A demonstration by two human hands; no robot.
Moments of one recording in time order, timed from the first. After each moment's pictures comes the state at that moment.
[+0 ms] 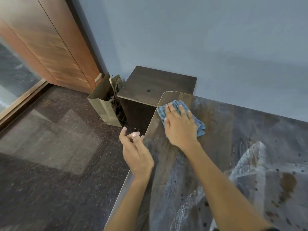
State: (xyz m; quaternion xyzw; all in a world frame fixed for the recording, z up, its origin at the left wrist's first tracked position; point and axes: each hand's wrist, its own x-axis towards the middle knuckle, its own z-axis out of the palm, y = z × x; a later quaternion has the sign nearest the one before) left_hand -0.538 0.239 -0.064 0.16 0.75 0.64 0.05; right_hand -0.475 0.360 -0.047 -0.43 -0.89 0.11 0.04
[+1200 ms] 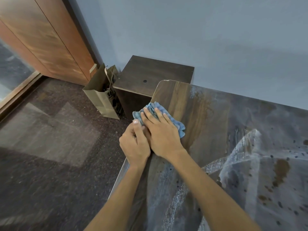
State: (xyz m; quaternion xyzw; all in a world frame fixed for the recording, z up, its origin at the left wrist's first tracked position) left_hand -0.537 0.236 -0.062 0.25 0.78 0.57 0.03; right_hand -0.478 0.302 -0.050 -0.32 -0.93 0.16 0.06
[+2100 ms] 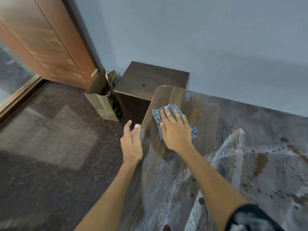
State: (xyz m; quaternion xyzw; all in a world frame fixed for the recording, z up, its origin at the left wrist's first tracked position) left_hand -0.550 0.214 -0.054 0.26 0.74 0.59 0.19; right_hand -0.444 0.316 -0.045 -0.44 -0.89 0.12 0.02
